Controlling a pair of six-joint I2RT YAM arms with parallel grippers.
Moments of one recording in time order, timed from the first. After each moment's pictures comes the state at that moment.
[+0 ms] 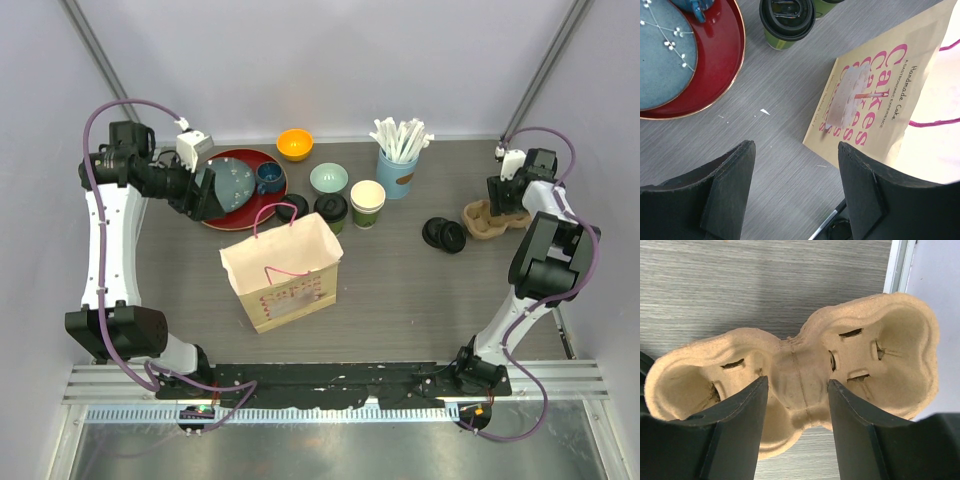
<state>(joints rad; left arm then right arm) 0.11 1.49 1.77 -1.36 0.73 0.59 -0.38 1.87 1.39 -0.45 -0.12 -0.47</state>
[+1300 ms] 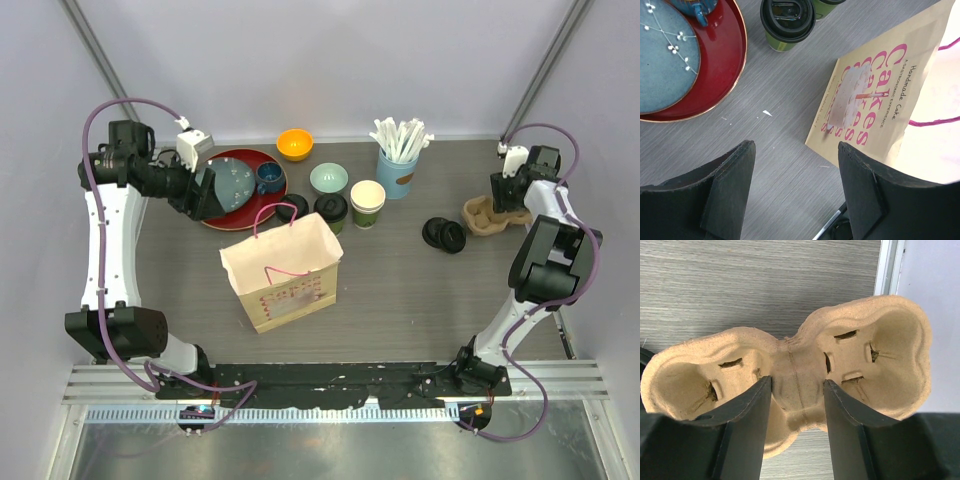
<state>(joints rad) 0.11 1.49 1.78 -1.35 0.73 0.61 -0.38 1.85 1.40 -0.45 -0.13 -0.47</state>
